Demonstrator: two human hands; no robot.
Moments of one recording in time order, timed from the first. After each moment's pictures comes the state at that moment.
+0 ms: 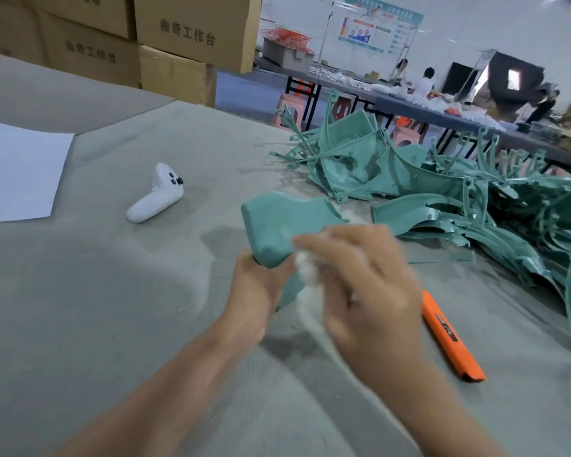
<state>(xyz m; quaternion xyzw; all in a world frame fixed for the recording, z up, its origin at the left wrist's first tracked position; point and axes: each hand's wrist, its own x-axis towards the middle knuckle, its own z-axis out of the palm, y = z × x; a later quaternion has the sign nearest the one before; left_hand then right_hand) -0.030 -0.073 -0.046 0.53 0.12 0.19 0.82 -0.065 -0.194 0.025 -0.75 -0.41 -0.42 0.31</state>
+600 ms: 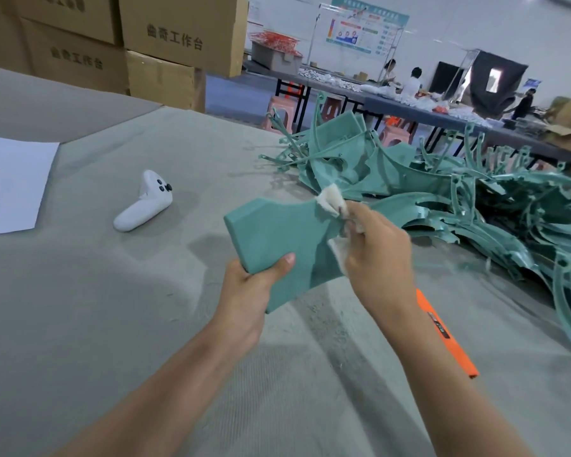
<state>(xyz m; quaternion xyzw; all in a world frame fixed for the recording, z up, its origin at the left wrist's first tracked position) -0.039 -0.073 -0.042 0.46 0.06 0.18 0.87 0.011 -0.211 0.022 -0.87 -0.26 -0.30 0.29</state>
